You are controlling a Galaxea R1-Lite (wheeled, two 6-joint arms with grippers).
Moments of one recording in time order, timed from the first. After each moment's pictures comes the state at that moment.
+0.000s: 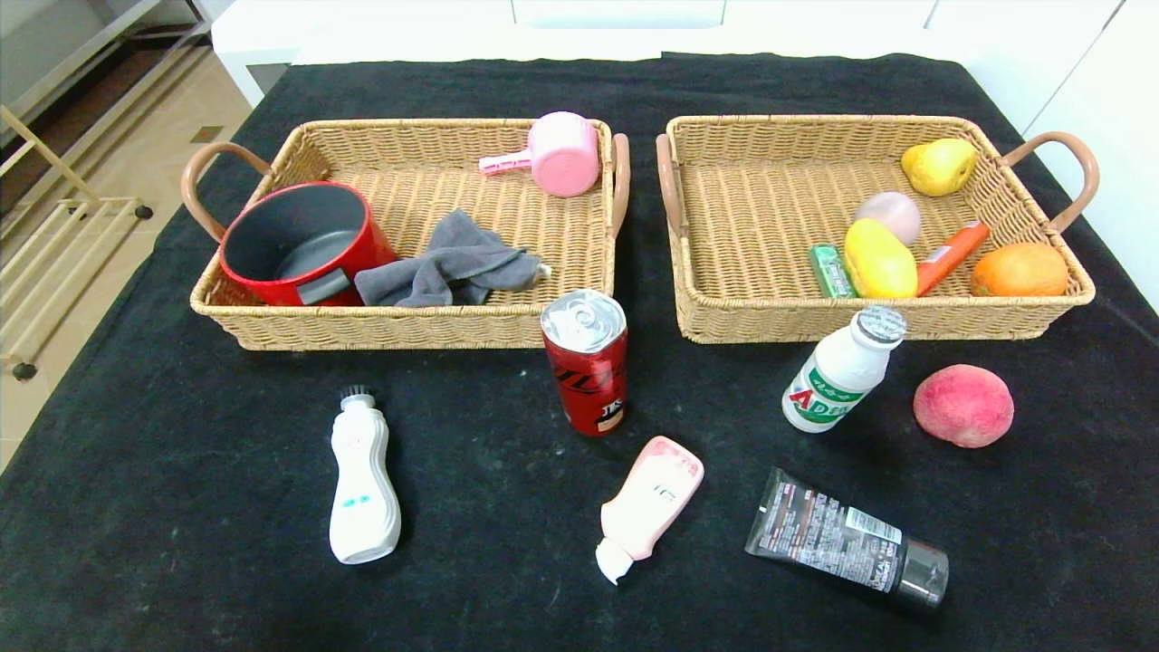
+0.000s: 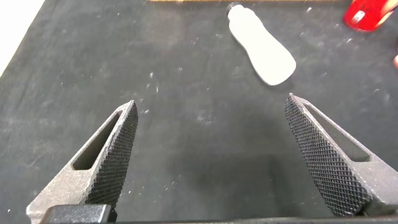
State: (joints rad) left arm 0.00 0.00 -0.02 -0.11 -0.01 -0.04; right arm 0.00 0.01 -0.08 0.03 0.01 0.07
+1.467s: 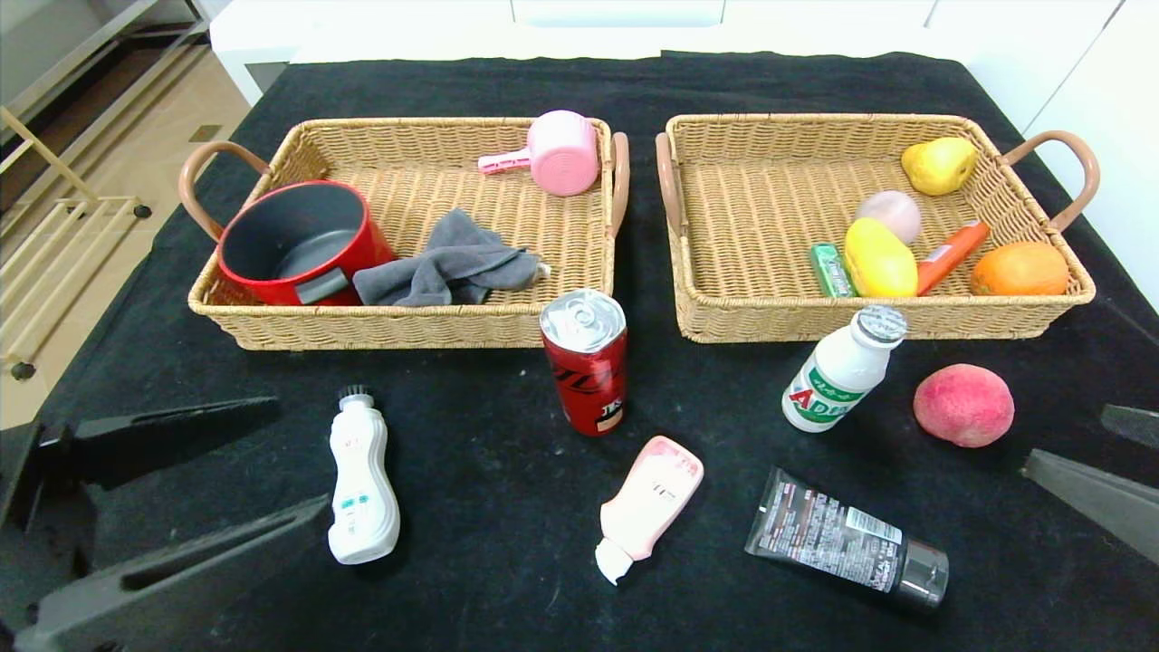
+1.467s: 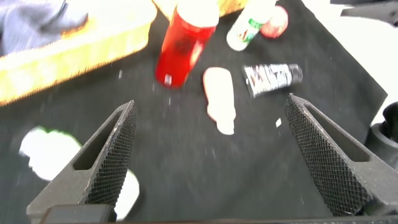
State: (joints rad) left arm -0.37 0.95 -0.59 -0.30 -0.44 -0.04; right arm 0.45 0.94 -0.62 -0.16 0.02 0.09
